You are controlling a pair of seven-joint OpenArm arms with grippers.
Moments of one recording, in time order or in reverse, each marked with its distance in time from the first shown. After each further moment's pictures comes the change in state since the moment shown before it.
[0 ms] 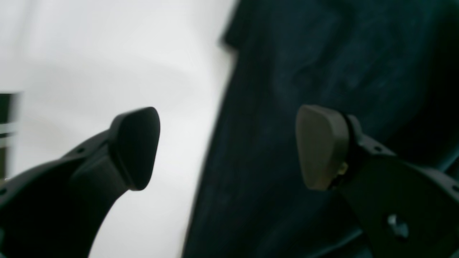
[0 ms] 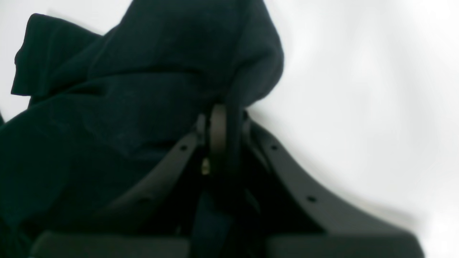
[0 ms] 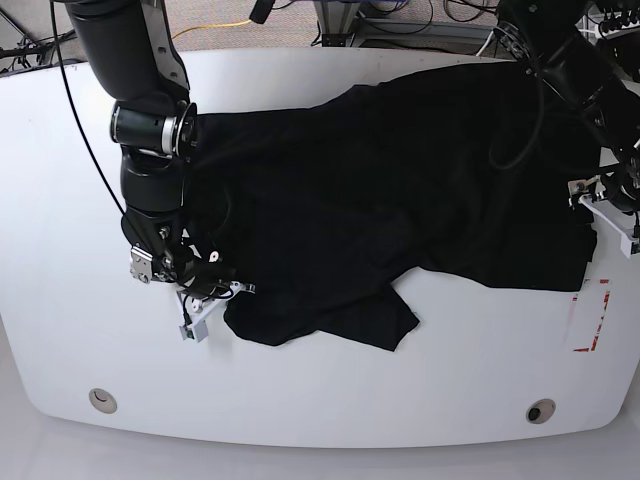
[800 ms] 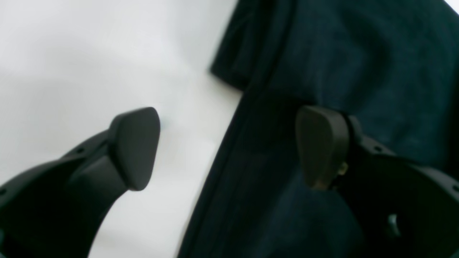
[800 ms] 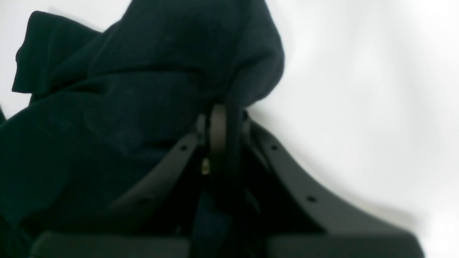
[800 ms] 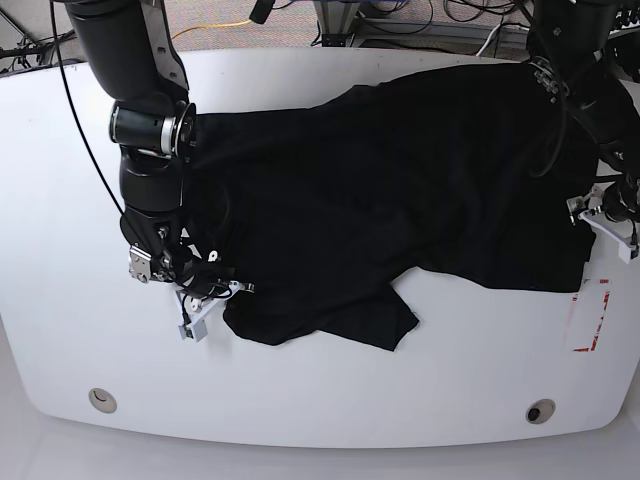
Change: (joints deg) left arm -8.9 -7.0 0.7 -29.2 0.5 -2.6 -13.7; right arm 0.0 0.2 0.0 0.0 0.2 0.2 -0.5
